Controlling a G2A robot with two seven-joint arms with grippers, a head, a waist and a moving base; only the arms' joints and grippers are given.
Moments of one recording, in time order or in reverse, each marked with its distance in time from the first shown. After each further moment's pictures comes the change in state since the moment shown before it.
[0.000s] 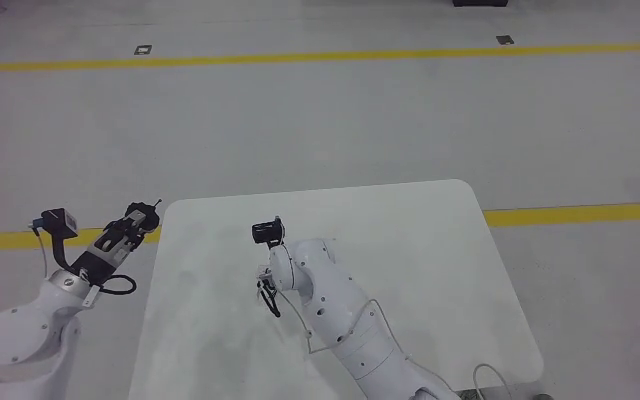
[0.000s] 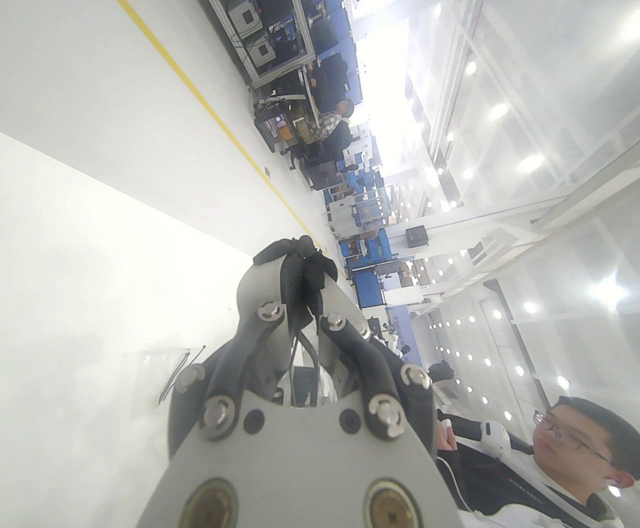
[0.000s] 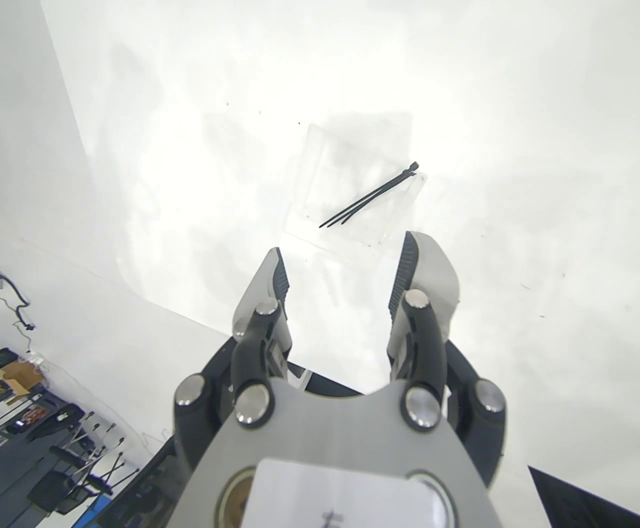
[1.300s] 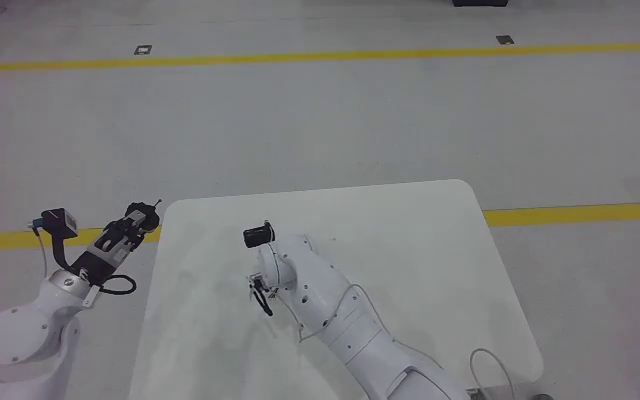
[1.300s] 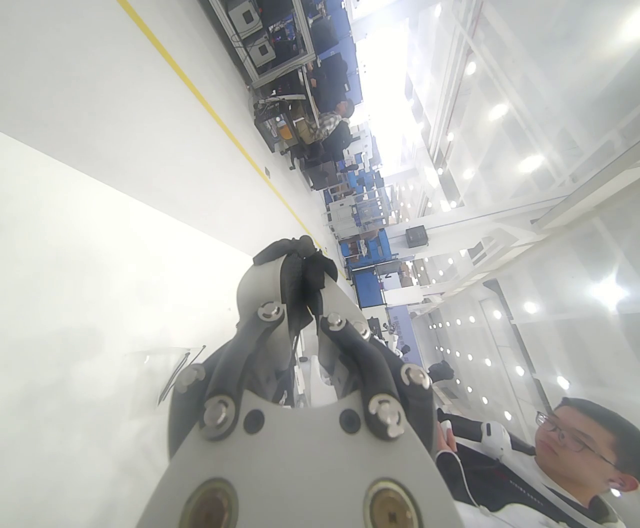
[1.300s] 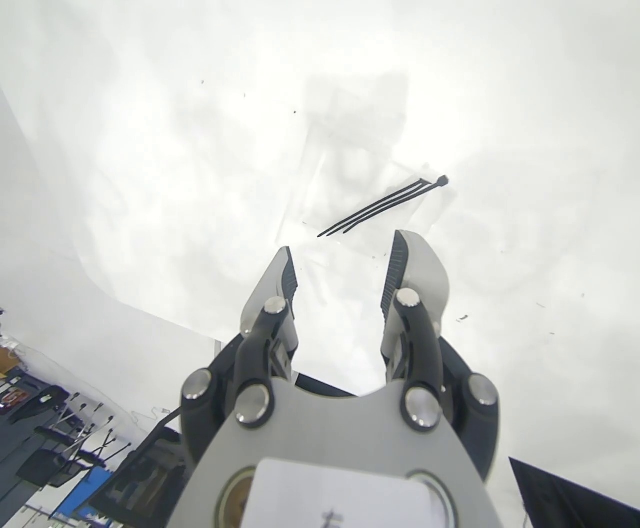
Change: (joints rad) left arm 0.000 0.000 0.000 0.000 0.000 0.000 0.000; right arm 0.112 -0.034 -0.048 0.232 0.074 0.000 -0.055
